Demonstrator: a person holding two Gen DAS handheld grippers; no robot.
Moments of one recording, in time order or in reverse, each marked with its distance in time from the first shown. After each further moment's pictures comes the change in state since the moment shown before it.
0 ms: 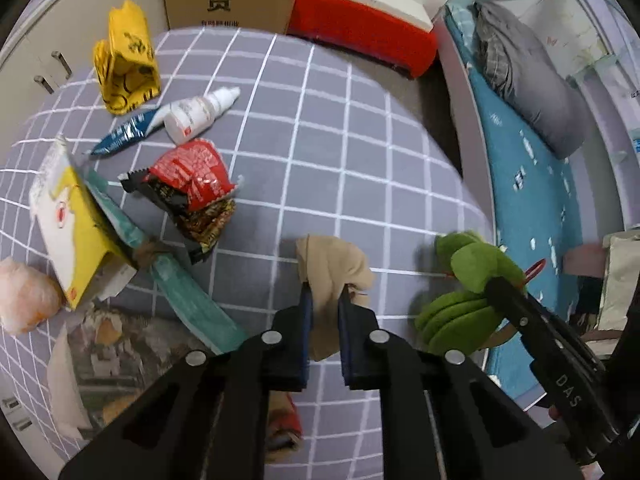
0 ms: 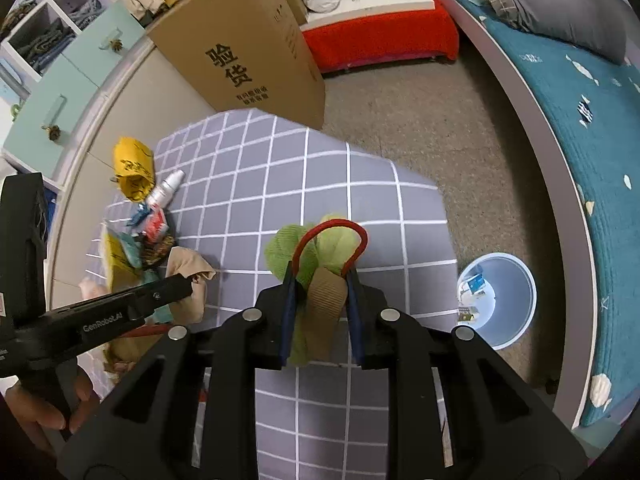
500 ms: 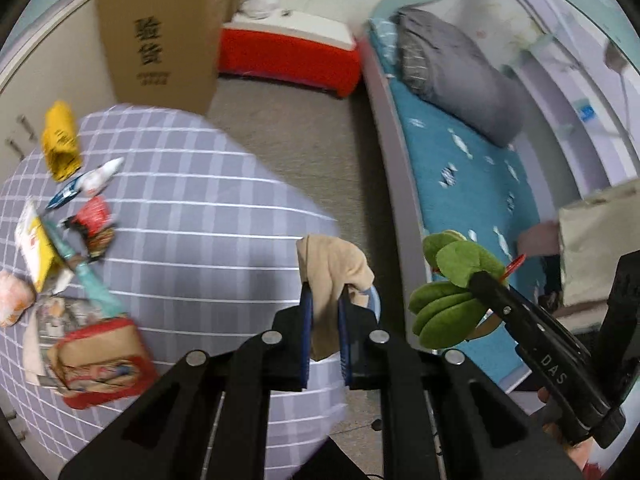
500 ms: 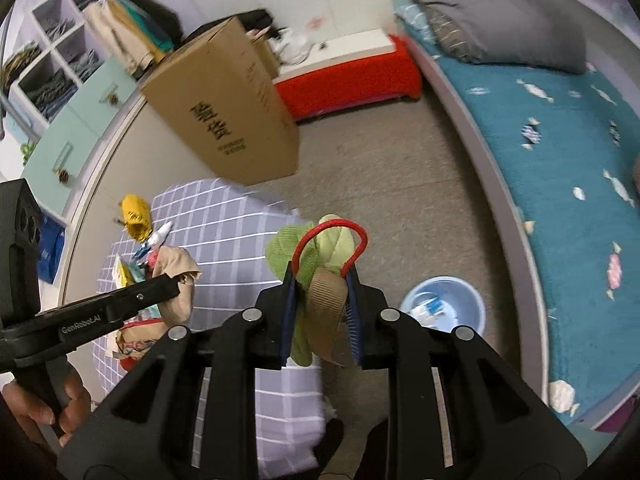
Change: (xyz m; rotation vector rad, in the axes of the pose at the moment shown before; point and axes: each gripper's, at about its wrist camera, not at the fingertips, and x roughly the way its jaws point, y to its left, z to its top) left arm -0.063 -0.149 -0.036 0.156 -0.097 -0.119; right arm -0.132 -0.098 -0.001 0.060 -0.148 -0.048
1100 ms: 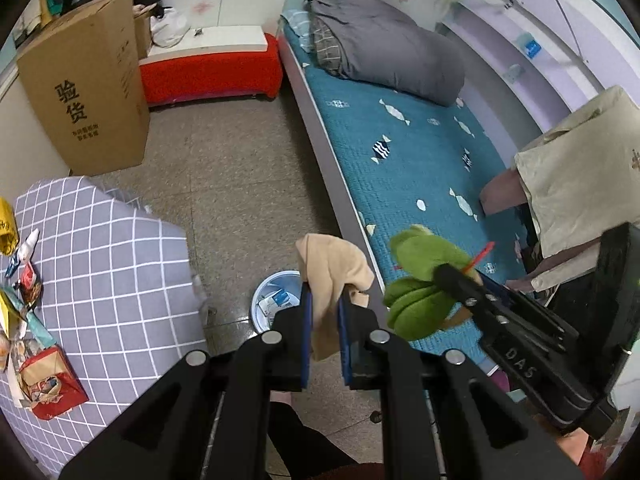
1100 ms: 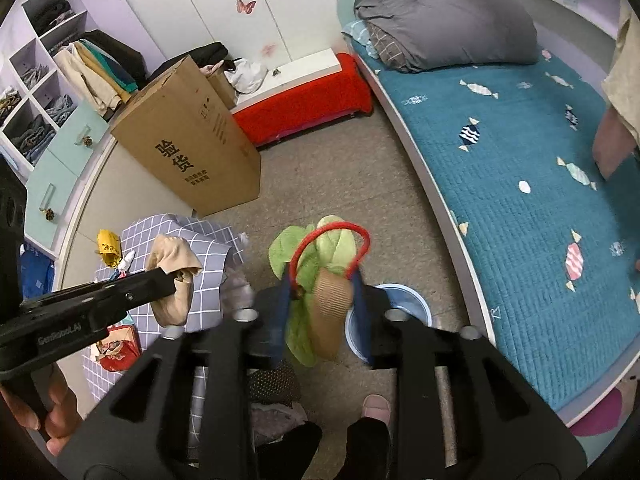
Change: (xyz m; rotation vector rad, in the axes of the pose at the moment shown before) left arm 0.014 -0.164 -0.015 0.219 0.008 -0.039; right arm -0.059 -0.115 0.005 0.079 -0.058 -0.042
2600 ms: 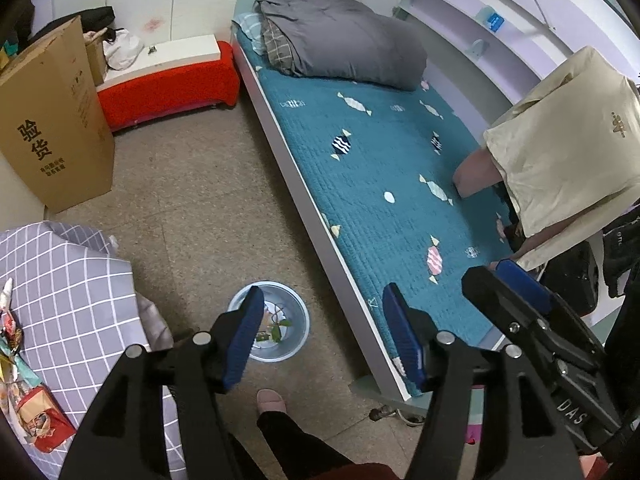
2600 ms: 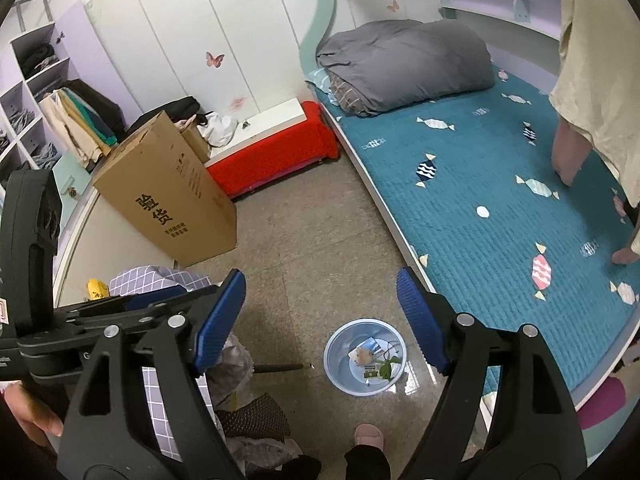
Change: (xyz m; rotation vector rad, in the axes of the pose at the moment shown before) left arm 0.017 -0.056 0.016 0.117 0.003 -0.050; right arm -0.062 -0.037 0.007 0.073 -0.181 -0.080
